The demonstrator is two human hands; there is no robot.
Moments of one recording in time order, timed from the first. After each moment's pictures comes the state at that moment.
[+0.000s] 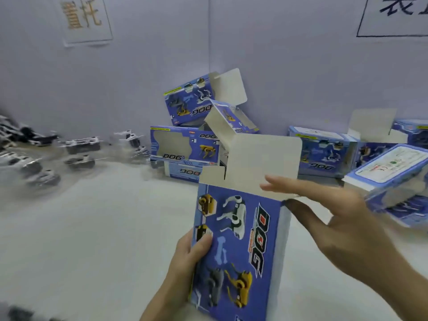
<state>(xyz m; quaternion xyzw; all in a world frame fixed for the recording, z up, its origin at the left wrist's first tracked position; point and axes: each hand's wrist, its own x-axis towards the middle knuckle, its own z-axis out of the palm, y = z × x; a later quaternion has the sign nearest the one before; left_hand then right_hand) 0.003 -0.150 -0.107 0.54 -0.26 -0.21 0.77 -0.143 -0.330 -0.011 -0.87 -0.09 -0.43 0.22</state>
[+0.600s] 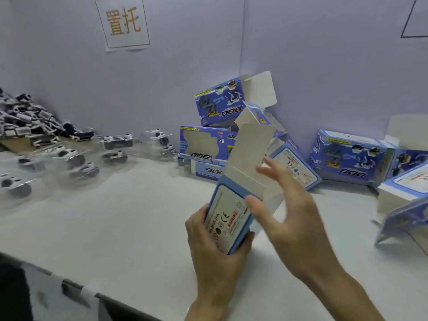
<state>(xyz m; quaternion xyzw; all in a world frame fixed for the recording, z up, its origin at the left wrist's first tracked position) -0.003 -0.154 -0.125 0.68 -0.23 0.26 0.64 -0.081 -0.252 -0.016 -0.84 0.00 -0.43 0.35</state>
